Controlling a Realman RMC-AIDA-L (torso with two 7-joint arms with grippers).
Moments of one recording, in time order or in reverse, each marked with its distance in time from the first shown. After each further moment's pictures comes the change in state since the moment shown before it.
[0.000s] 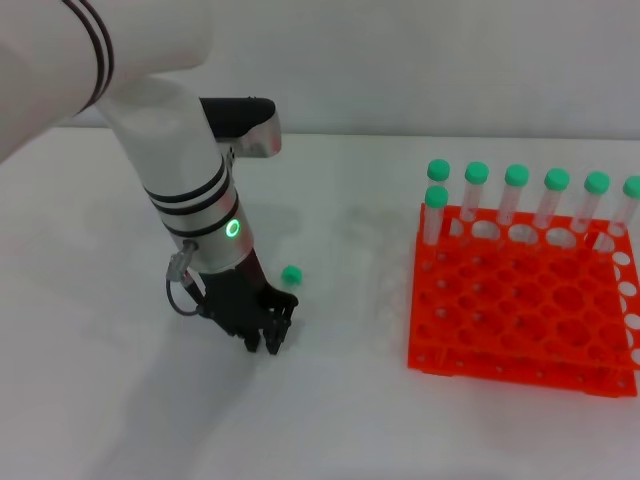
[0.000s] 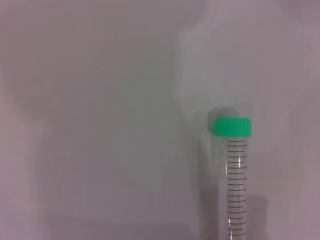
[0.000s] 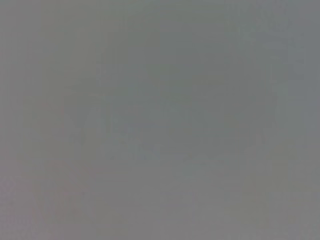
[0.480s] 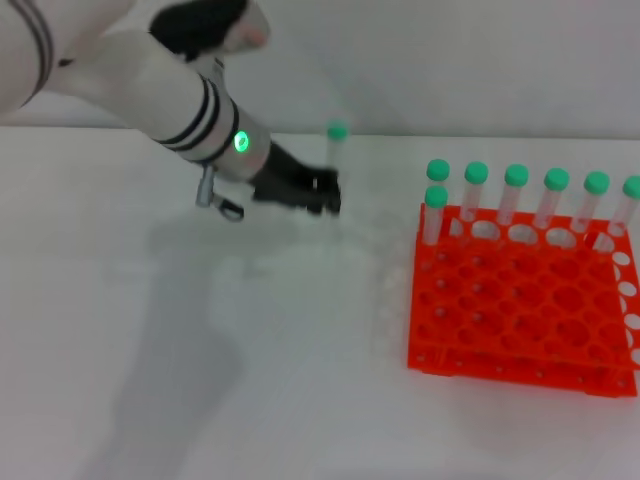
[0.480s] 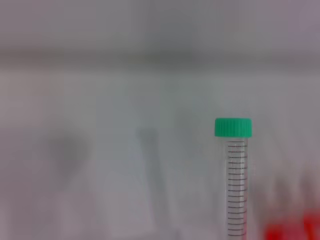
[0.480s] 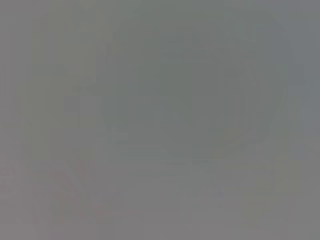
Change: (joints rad) left arm 0.038 0.015 -0.001 -0.131 -0.483 -0.210 0.363; right arm -0.003 -0.006 0.002 0.001 0.007 -0.001 0.000
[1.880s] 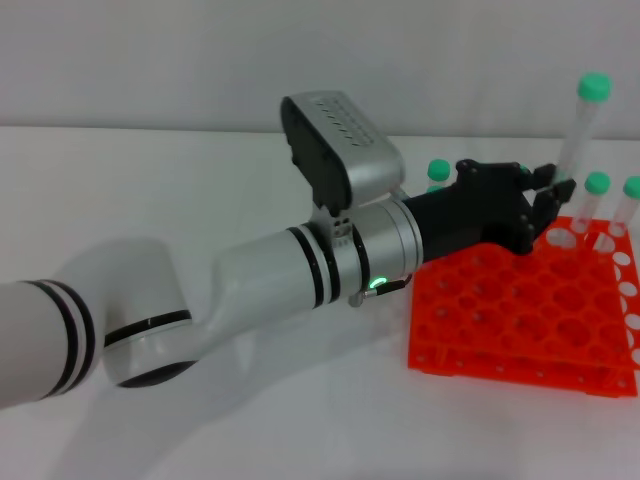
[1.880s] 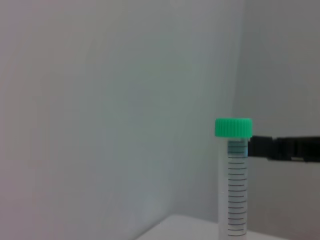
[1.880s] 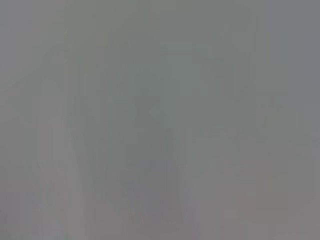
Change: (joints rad) left arm 0.377 -0.048 -0.004 0.652 -1.191 -0.093 1.969; right arm -0.024 -0.135 -0.184 -0.346 -0.477 0.379 0.903
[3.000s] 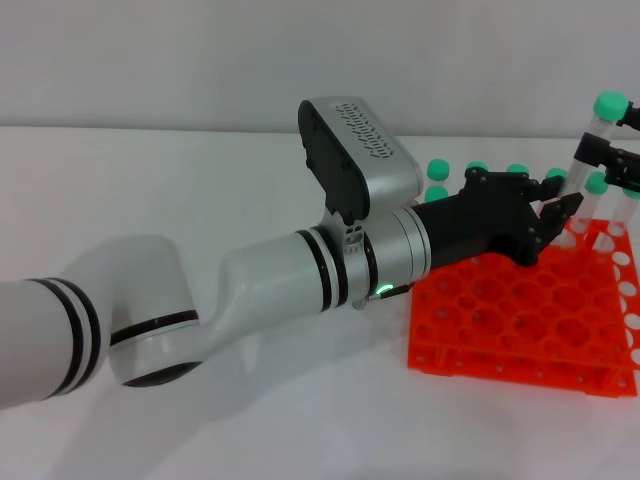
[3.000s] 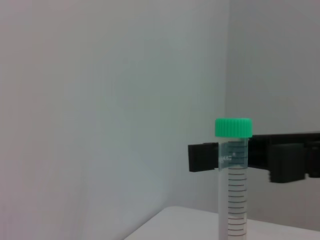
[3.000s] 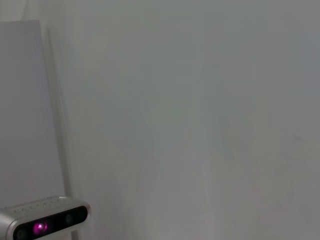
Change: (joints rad) left arm -0.009 -0.002 -0.009 0.015 0.041 -0.040 0.039; right arm 0.119 0.072 -0.136 -0.059 -0.106 0.102 0.029
